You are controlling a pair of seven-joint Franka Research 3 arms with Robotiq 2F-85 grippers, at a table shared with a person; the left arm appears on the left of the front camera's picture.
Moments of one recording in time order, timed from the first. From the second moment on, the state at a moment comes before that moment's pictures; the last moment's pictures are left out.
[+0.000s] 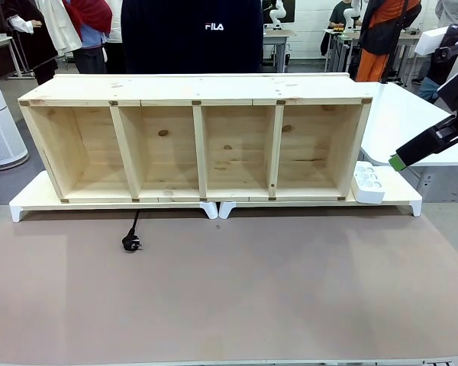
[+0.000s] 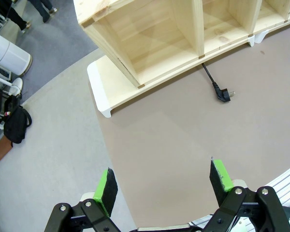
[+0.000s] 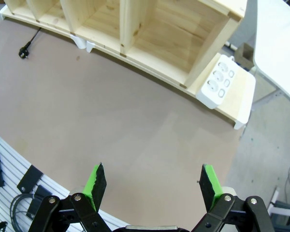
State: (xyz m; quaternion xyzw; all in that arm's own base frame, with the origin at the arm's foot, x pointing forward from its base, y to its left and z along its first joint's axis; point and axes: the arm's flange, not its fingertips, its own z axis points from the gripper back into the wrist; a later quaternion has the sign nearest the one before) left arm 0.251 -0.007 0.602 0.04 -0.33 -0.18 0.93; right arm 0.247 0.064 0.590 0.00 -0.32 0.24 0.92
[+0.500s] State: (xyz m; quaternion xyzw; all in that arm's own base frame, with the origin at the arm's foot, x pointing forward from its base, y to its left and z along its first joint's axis) left arm 0.251 -0.007 0.602 0.04 -0.33 -0.18 0.93; right arm 0.247 0.064 0.590 0.00 -0.32 0.24 0.92
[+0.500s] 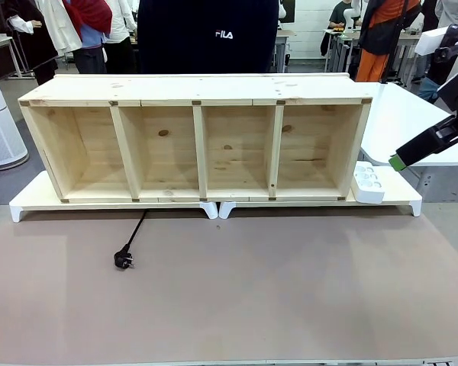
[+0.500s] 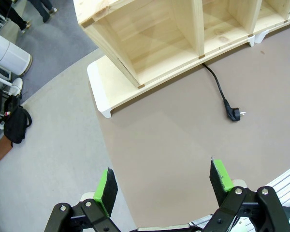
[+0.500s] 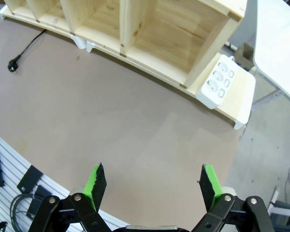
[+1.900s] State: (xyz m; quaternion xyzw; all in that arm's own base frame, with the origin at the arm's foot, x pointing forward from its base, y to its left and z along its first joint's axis) left arm 0.251 -0.007 0.602 0.04 -0.33 -0.18 0.93; right arm 0.247 0.064 0.590 0.00 -0.32 0.24 0.92
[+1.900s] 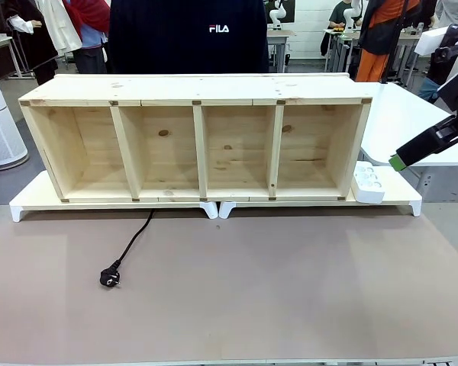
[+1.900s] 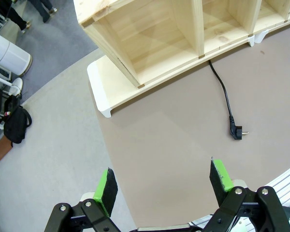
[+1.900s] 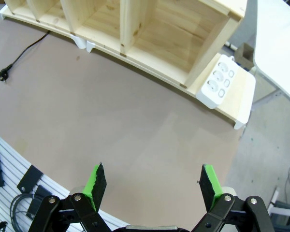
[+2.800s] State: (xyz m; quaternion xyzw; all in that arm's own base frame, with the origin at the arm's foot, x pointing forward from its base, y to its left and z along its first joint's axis) left arm 0.251 -0.008 0.602 0.04 -0.33 -0.18 0.93; right arm 0.274 0.245 0.576 0.00 -0.24 0.35 0.91
